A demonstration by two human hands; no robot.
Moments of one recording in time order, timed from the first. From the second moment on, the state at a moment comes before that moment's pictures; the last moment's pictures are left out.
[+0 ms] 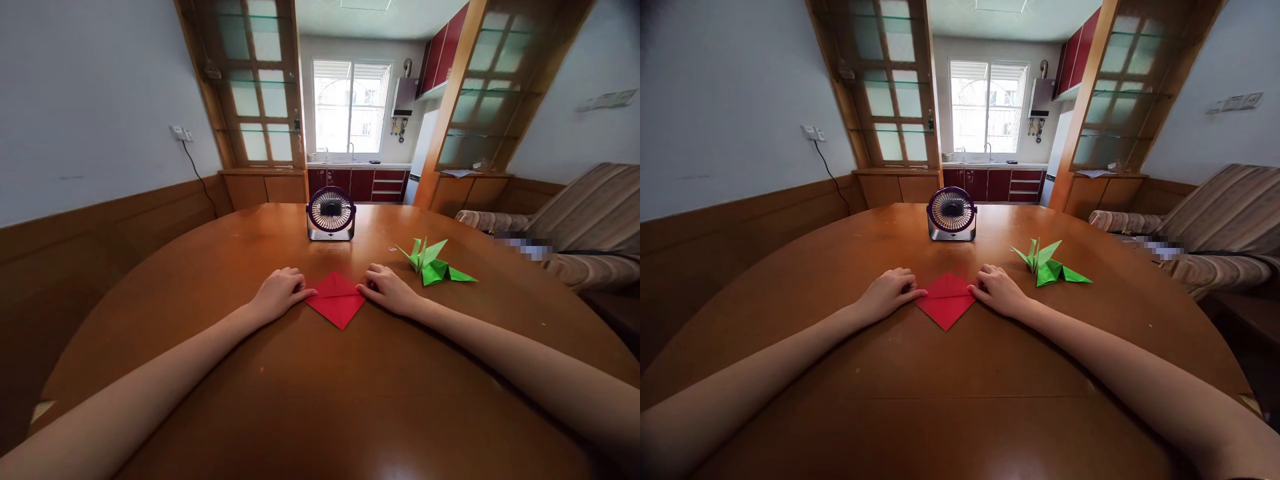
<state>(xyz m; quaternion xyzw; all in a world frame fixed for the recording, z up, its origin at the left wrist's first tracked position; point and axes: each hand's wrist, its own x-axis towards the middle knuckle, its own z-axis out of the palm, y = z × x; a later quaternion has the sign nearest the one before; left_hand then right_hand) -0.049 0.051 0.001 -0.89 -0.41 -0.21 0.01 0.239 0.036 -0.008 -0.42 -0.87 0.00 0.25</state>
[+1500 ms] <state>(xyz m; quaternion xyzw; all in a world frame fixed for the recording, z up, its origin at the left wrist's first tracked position) 0.011 0.056 -0.005 -0.92 -0.33 -0.19 -0.06 0.241 0.028 -0.001 -0.21 -0.95 -0.15 0.18</state>
